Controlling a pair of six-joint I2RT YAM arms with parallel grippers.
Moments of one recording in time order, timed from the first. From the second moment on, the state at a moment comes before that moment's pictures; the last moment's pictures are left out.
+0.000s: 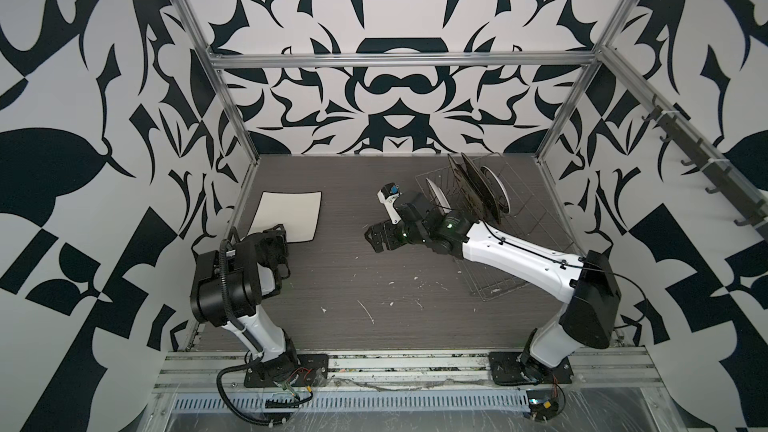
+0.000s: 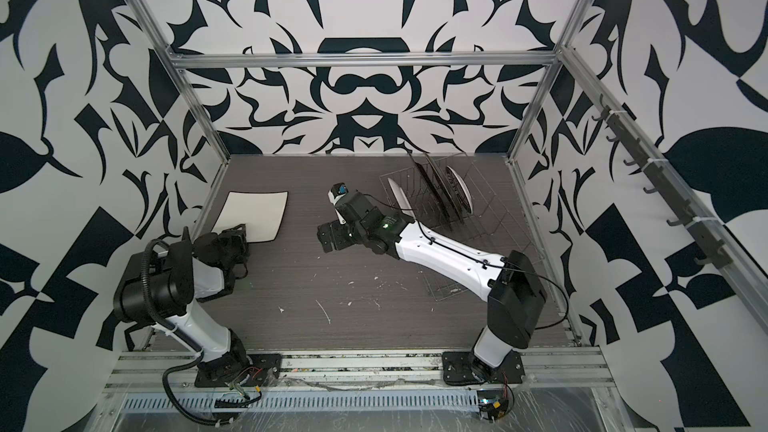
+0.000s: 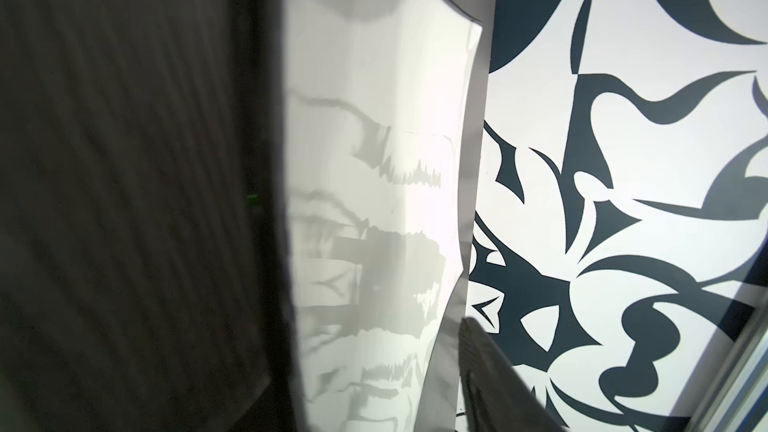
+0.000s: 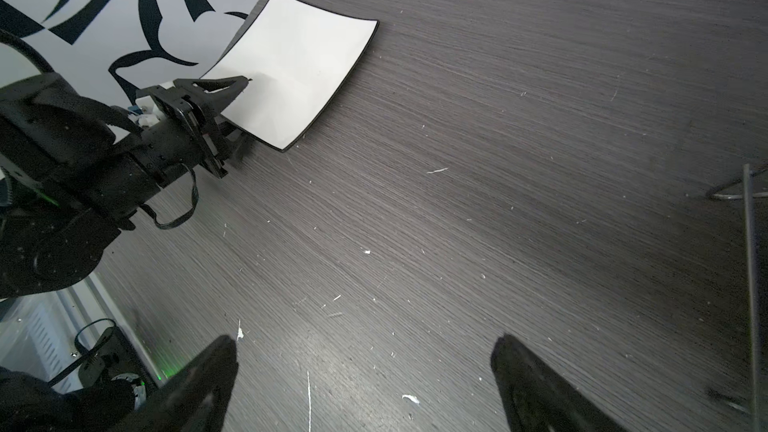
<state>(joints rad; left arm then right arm) 0.30 1.71 0.36 0.93 0.25 -1.39 0.92 1.62 1.38 -0.47 0.01 0.43</state>
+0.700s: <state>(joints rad) 0.30 1.47 0.38 0.57 0.22 -1.31 0.92 1.59 1.35 -0.48 0.04 0.42</state>
